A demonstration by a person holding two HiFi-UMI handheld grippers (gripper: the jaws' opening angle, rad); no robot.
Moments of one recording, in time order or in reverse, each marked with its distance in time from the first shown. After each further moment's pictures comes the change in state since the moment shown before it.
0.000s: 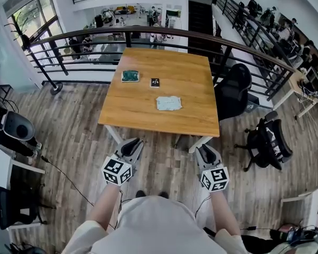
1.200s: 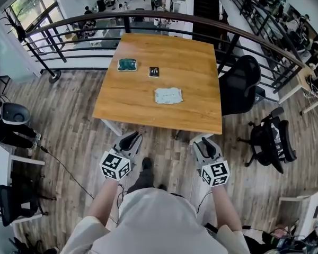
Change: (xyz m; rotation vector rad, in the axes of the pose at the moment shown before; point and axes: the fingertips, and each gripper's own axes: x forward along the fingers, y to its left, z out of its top) left arm 0.070 0.029 -0.019 -0.023 0.039 0.028; right arm 0.065 -0.046 -0.021 -0.009 0.068 0.088
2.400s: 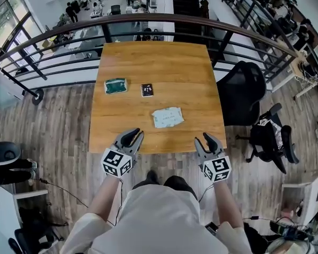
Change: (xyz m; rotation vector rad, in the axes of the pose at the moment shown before) left arm 0.177 0.167 0.052 0.001 0.056 -0.171; right arm 0.189 -0.086 0.059 0.039 0.052 -0.147
